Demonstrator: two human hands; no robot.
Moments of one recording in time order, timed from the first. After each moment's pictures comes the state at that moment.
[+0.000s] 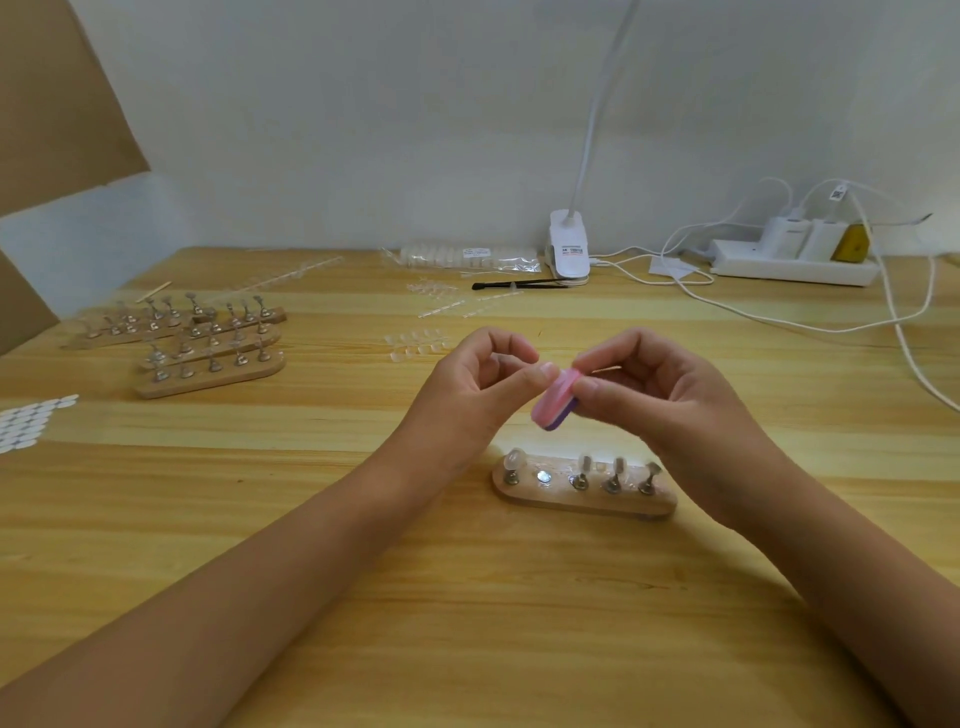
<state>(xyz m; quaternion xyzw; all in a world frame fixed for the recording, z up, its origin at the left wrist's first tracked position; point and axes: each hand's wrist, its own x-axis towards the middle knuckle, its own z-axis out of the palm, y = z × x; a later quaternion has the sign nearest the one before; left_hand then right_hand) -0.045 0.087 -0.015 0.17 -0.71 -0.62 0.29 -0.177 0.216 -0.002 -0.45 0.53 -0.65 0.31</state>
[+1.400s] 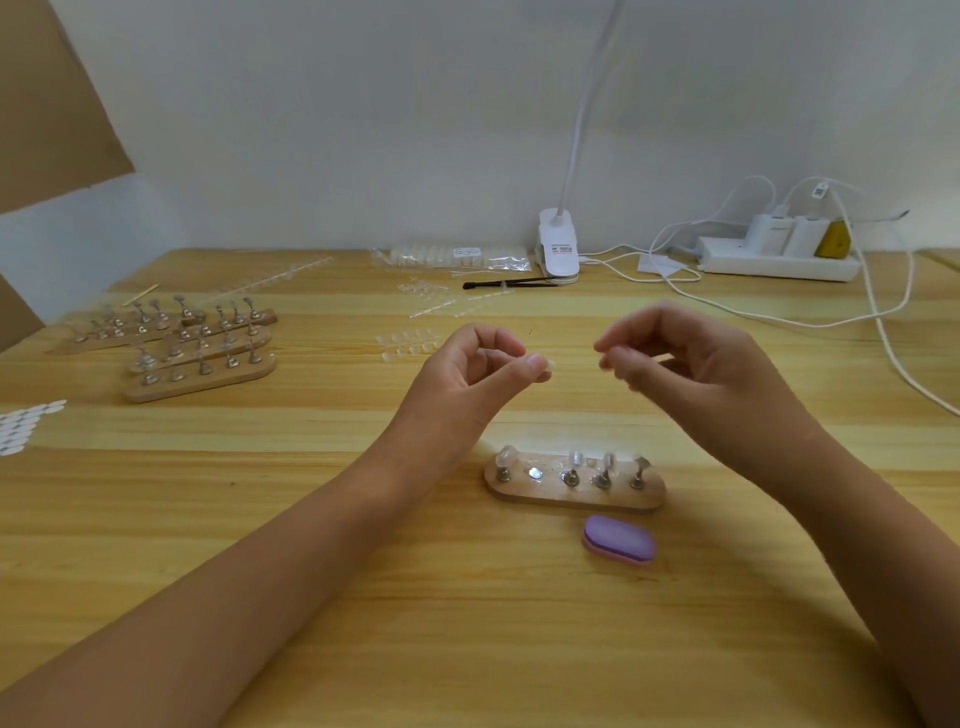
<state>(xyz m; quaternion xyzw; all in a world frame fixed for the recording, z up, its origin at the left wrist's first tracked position) -0.042 0.092 -0.010 0.18 -0.69 -0.64 0.30 -0.198 0.229 0.011 -0.55 0.66 -0.51 0.09</state>
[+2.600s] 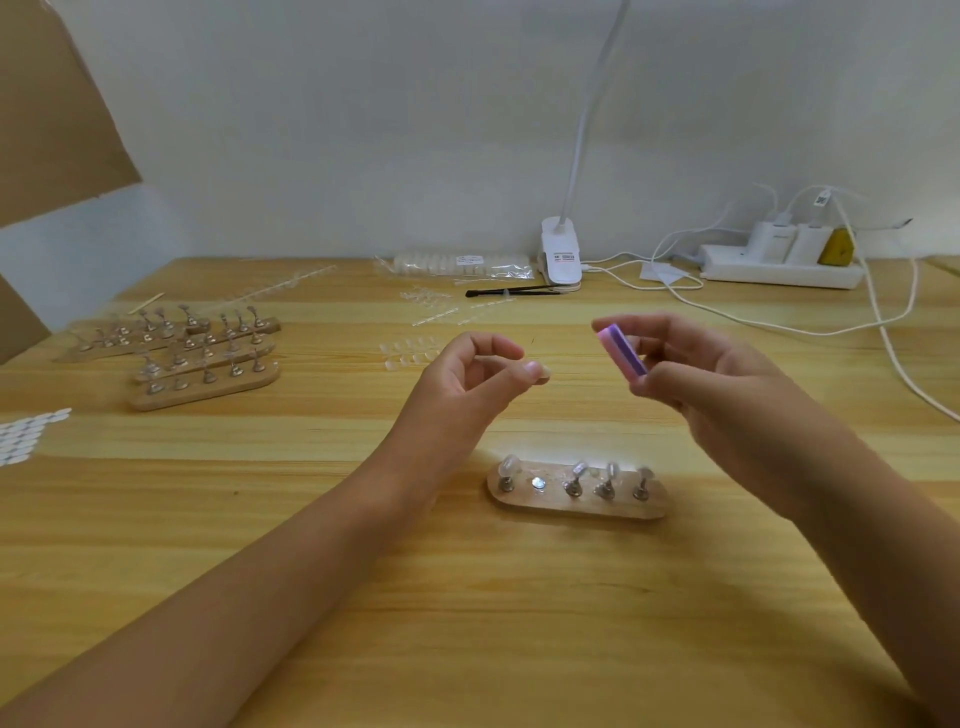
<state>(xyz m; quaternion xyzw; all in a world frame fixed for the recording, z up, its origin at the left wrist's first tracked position) -0.039 0.089 -0.010 0.19 -0.69 -0.64 0.29 -0.197 0.234 0.018 -0.48 0.62 -0.56 0.28</state>
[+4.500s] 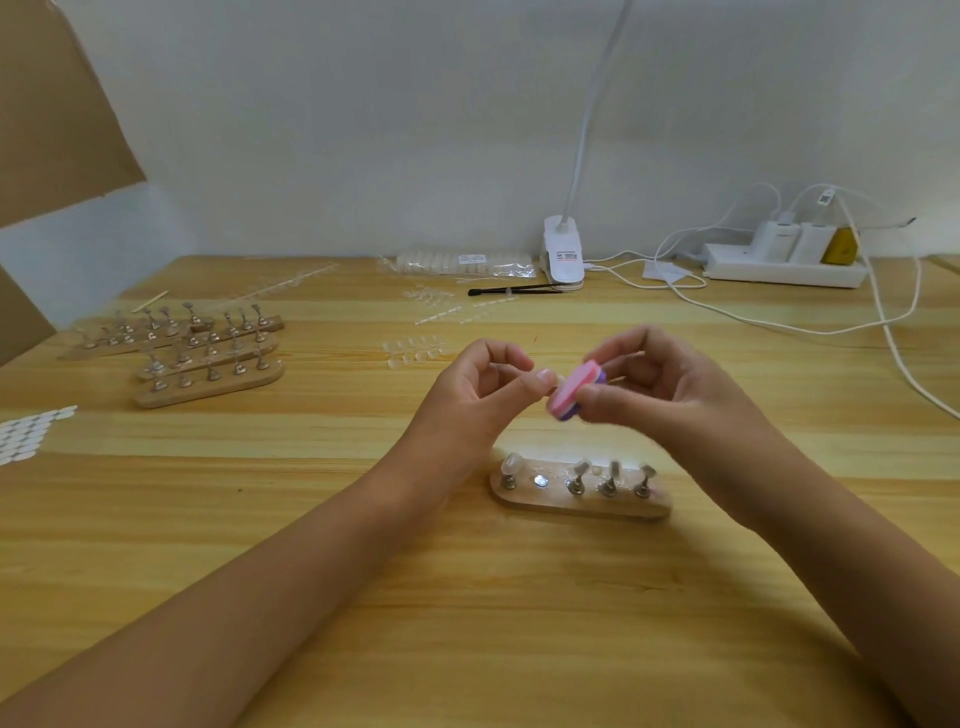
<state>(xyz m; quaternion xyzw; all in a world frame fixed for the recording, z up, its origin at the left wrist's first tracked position) -0.046 0.091 -0.017 0.18 -0.68 -0.65 0.29 -0.176 0.225 0.011 -0.45 0.61 -0.58 0.28</state>
